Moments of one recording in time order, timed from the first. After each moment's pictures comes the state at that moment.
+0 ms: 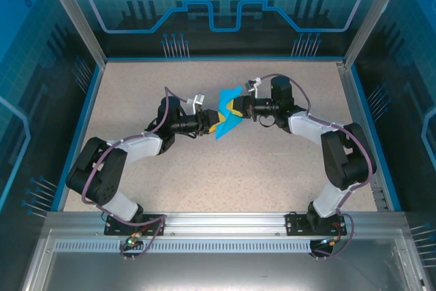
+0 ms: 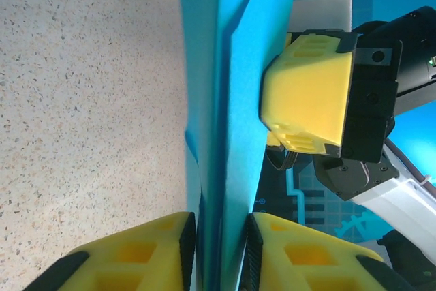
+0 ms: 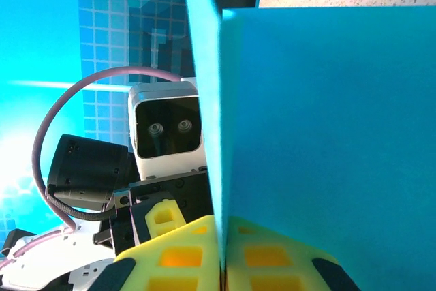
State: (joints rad) left arm -0.39 1.57 0.73 0.59 0.86 -1.21; right arm 0.33 1.71 1.00 0.33 -1.03 1.08
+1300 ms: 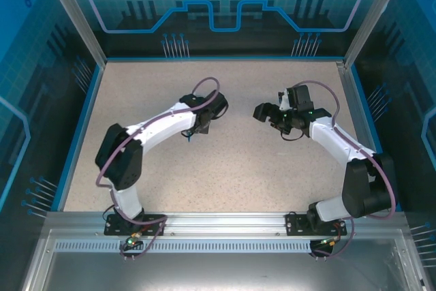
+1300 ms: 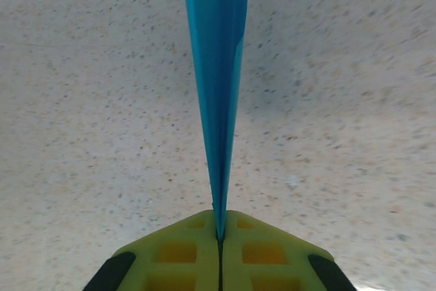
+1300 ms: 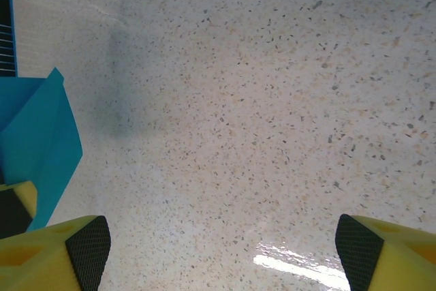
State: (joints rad) left arm -0.66 1.83 1.45 -1.06 -0.55 -0.64; right arm 0.23 1.43 0.96 -0.43 -0.40 0.64
